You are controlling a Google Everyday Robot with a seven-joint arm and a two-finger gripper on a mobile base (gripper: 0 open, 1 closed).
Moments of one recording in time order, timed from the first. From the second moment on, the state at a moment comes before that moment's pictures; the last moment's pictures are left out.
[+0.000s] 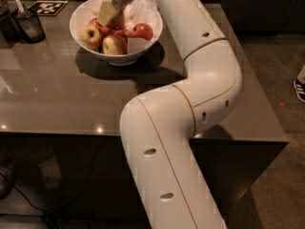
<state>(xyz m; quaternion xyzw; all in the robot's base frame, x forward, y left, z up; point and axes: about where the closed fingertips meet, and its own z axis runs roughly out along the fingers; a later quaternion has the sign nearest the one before) 0.794 0.109 0.962 -0.49 0.81 0.12 0.31</state>
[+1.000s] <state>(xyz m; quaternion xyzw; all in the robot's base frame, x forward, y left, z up) 0.776 0.109 1.005 -0.51 0.79 0.09 0.32</state>
